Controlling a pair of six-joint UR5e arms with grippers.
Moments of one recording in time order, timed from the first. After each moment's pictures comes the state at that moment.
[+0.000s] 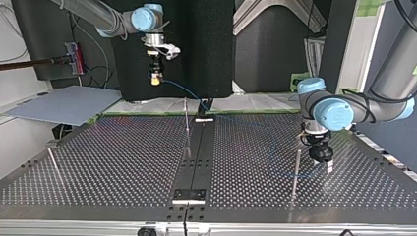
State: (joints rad) left arm 0.06 -1.86 -1.66 -2.75 -1.80 -1.92; right arm 2.11 -0.81 2.05 -1.20 1.76 1.73
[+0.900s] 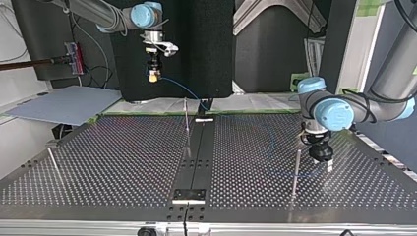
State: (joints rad) left arm 0.06 -1.86 -1.66 -2.76 -1.80 -1.93; right arm 2.09 -0.76 2.08 -1.32 1.76 1.73
